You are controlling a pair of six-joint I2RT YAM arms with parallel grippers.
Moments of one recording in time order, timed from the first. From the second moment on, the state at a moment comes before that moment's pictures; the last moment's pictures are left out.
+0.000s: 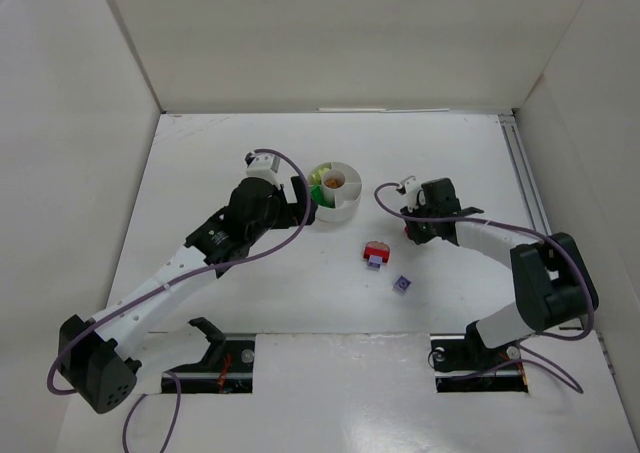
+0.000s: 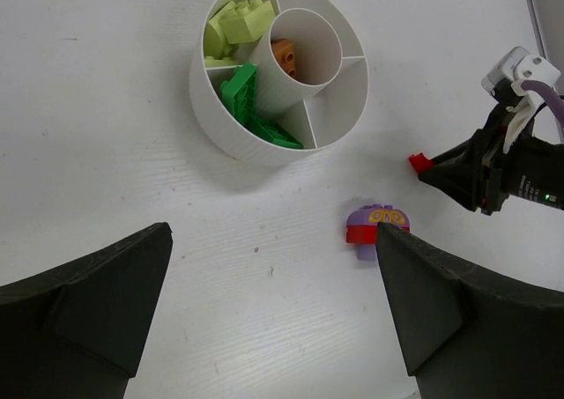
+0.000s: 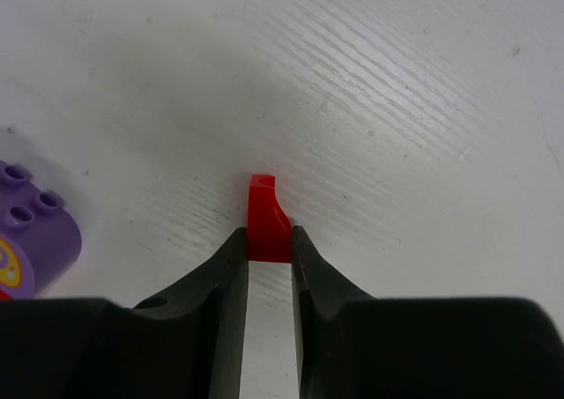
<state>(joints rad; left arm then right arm) -0.67 1.04 0.86 -0.30 -0.18 -0.57 0.31 1.50 0.74 -0.19 -0.11 -0.22</state>
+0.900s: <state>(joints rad) -0.63 1.07 0.82 -0.31 -0.21 -0.64 0.59 1.57 1.15 -0.15 -0.21 -0.39</state>
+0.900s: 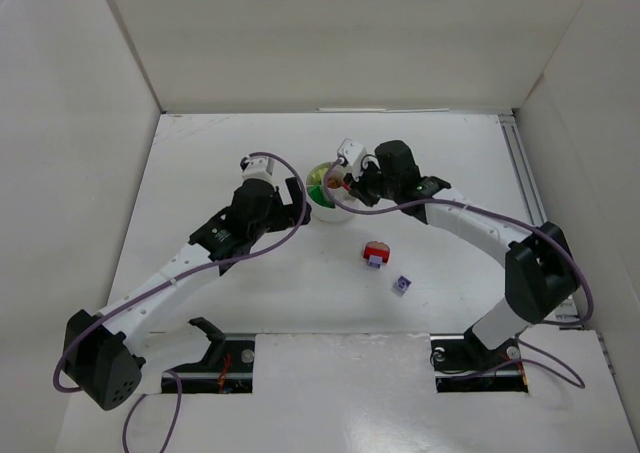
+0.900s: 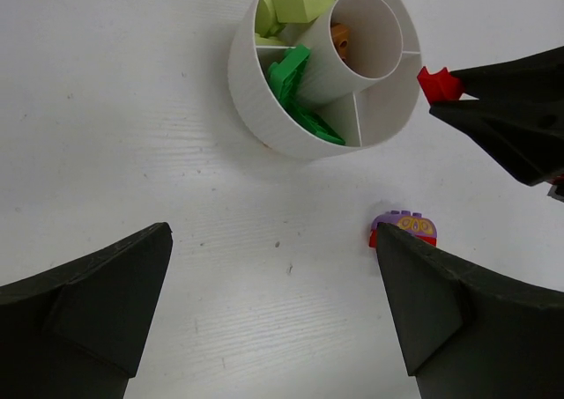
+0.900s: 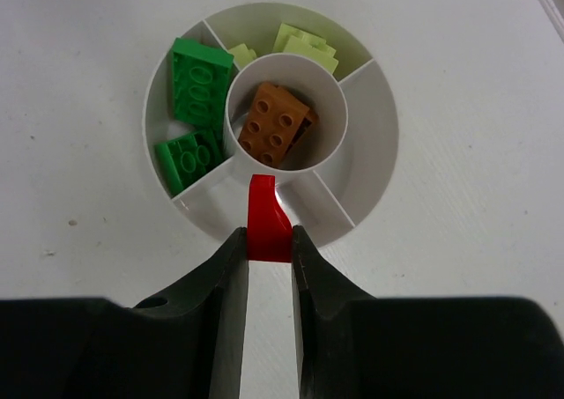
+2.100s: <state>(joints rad) -0.63 1.08 0.79 -0.29 -0.09 -0.64 0.59 1.24 0.87 -0.38 -0.16 -0.42</state>
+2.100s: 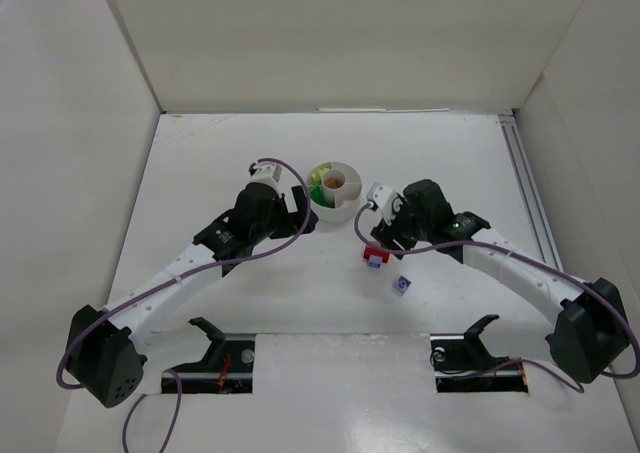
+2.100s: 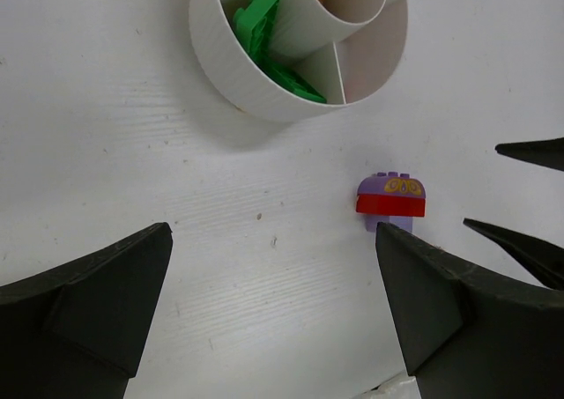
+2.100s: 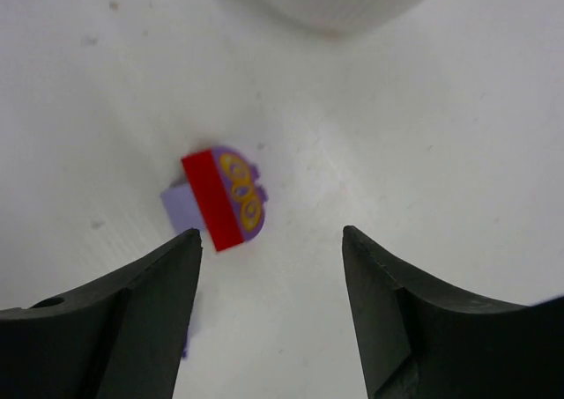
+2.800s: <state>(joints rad) -0.63 1.10 0.78 -0.29 -0.06 -0.62 0.72 1.38 0.80 -0.41 0.01 -0.32</state>
